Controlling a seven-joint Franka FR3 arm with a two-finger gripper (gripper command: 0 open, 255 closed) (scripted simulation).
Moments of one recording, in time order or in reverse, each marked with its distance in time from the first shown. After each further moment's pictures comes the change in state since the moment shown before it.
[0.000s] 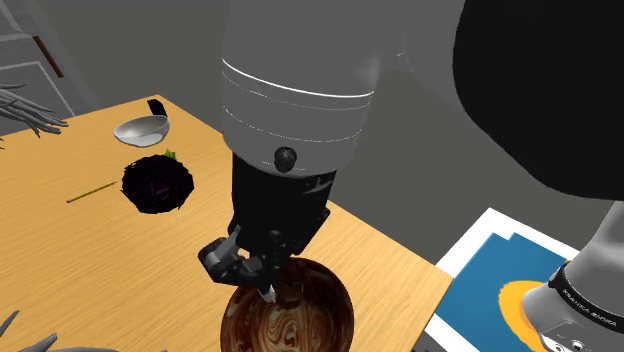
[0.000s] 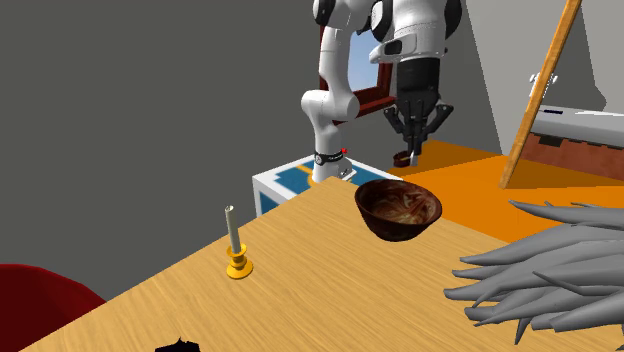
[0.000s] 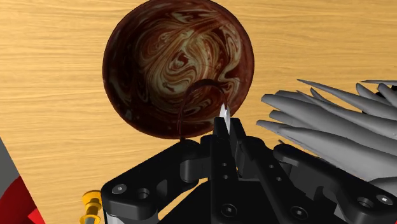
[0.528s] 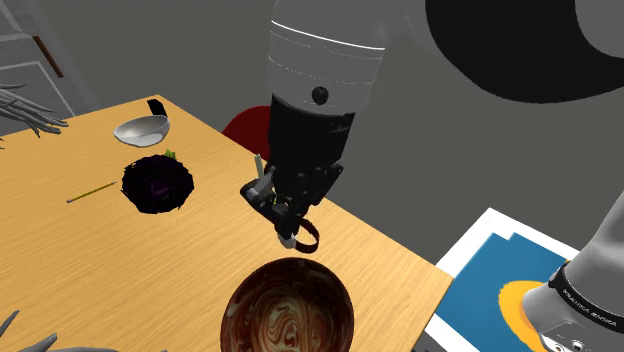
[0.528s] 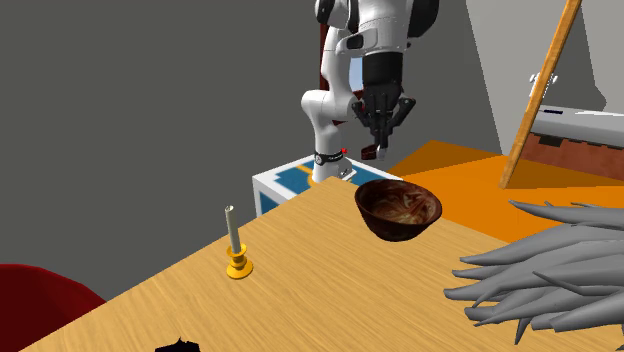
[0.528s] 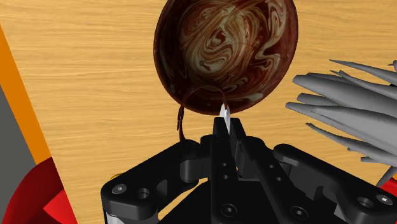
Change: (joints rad) arm -0.016 -0.096 -0.120 -0.066 0.097 -0.028 -0.178
